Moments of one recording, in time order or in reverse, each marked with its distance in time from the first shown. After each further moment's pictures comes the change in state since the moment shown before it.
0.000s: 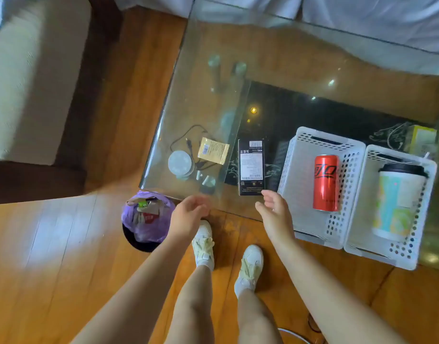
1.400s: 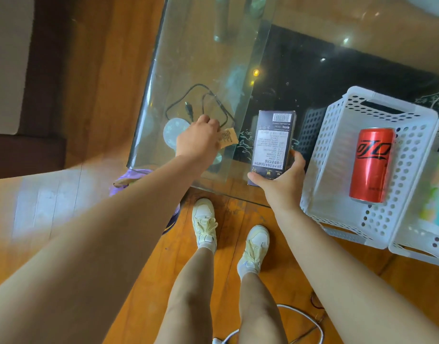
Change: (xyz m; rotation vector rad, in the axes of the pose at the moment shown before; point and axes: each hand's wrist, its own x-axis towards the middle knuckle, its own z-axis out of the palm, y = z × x) left_hand 0.142 0.036 0.010 1.070 0.046 0.509; right_hand 0.084 0.031 0.059 -0.136 0.289 -0.049
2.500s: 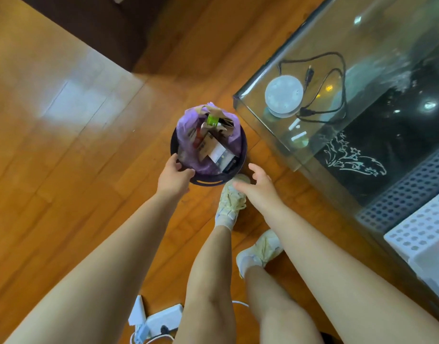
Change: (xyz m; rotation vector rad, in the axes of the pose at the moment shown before) left_hand -0.201 -0.177 0.126 -1.232 0.168 -1.100; right_hand -0.107 0.023 0.152 -0.333 -0.889 0.047
